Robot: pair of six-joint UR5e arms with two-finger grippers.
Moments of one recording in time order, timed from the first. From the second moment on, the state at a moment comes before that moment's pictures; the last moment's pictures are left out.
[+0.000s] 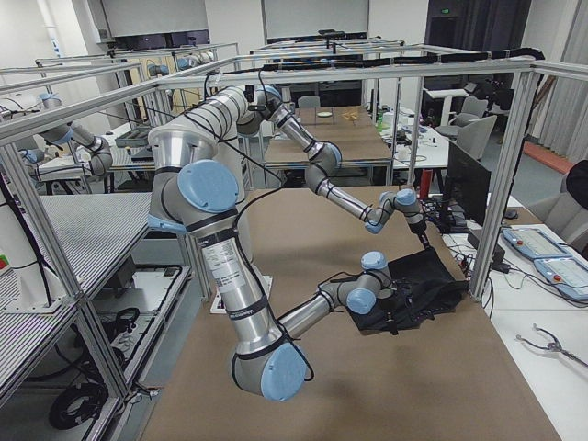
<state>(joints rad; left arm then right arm) -0.99 -2.64 -0.64 -2.31 -1.83 -0.93 0.82 -1.04 1.54 -1.21 1.85 1.13</state>
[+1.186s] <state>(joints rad) -1.08 -2.39 -0.95 -2.31 -2.01 -0.88 0.68 -1.01 1.34 -0.85 1.74 1.63</state>
